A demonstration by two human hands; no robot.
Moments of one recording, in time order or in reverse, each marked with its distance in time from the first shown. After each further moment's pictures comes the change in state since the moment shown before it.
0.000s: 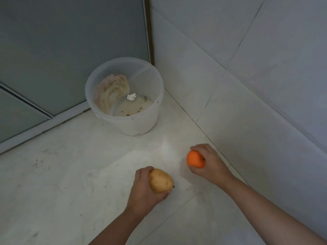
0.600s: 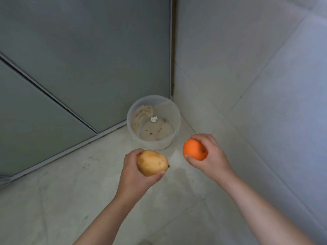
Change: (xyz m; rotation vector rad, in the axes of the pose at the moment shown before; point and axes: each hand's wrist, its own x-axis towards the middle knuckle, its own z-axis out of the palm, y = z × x) left_hand -0.054 0.148 -0.182 -0.182 0.270 -0.025; right_hand -0.011 -0.201 -0.108 0.153 0.167 -0.149
